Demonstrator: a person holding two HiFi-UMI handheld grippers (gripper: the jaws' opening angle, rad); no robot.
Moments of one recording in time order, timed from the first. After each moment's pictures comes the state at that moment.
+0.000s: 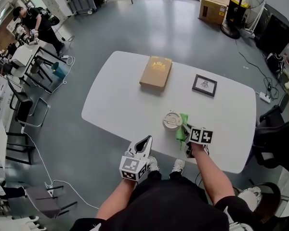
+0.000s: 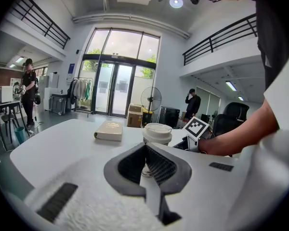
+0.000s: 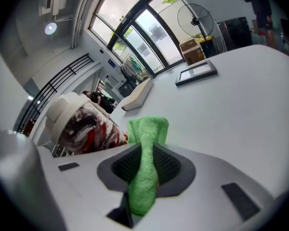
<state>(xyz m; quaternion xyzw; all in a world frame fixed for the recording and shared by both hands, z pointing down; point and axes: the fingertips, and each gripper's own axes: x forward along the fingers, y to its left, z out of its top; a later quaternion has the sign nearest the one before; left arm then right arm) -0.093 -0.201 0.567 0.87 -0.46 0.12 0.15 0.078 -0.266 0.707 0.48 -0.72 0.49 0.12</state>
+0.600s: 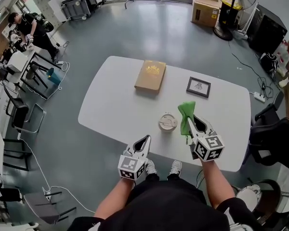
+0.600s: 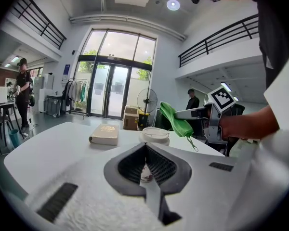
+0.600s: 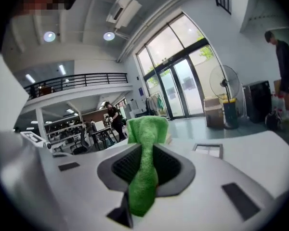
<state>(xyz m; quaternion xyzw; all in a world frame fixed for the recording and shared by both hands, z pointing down) -0.081 -0.208 0.559 0.88 -0.44 0.11 0.14 0.102 -0.271 0.516 0.52 -0.83 0.19 0.04</state>
